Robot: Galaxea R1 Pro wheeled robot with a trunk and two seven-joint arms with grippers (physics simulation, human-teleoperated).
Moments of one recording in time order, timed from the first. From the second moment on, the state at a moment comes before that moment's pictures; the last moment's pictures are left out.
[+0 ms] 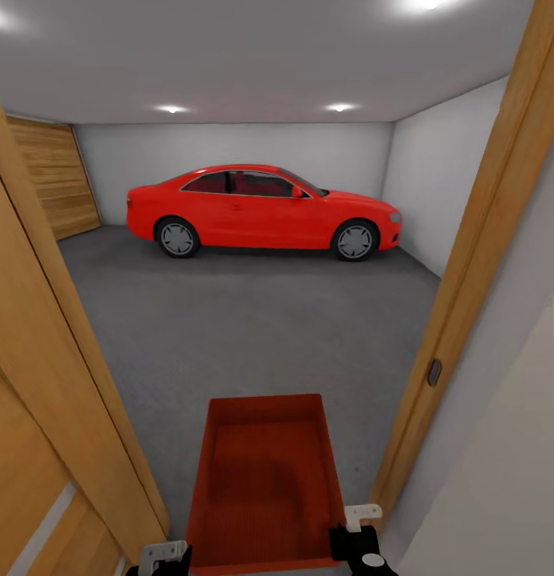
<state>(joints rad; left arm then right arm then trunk) -0.22 -0.02 0.19 -0.44 -0.05 -0.31 -0.10 -0.47 0.12 0.11 -0.20 0.00 -0.13 -0.16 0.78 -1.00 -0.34</state>
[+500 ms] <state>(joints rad) -0.22 -0.02 0.19 -0.44 -0.05 -0.31 -0.10 -0.47 0.12 0.11 -0.20 0.00 -0.13 -0.16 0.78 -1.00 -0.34</state>
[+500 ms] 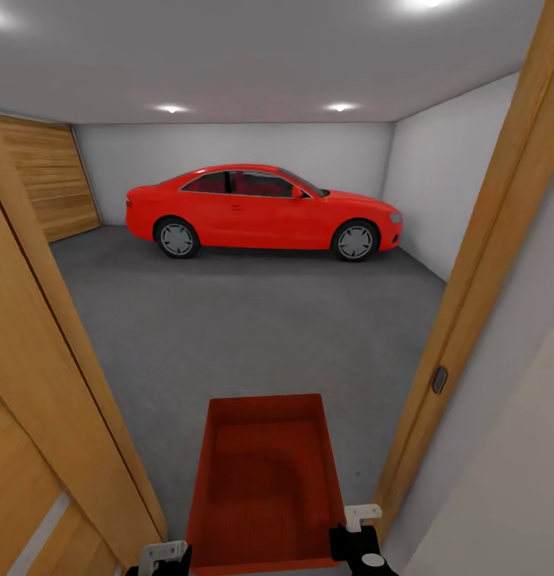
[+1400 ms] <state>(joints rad) -0.22 -0.02 0.19 -0.44 -0.05 -0.31 -0.10 -0.47 0.12 0.11 -0.20 0.00 -0.13 -0.16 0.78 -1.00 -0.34</state>
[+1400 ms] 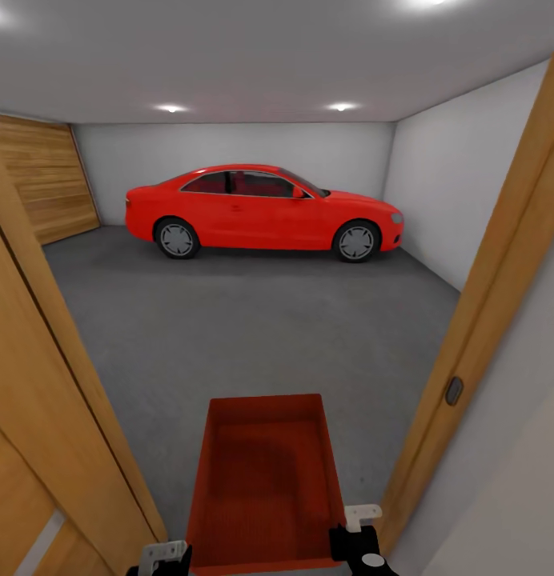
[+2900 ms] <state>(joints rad) -0.22 -0.02 0.19 -0.44 -0.05 -0.31 -0.10 -0.47 0.12 0.11 -0.20 0.00 -0.13 -0.16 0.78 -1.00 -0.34</state>
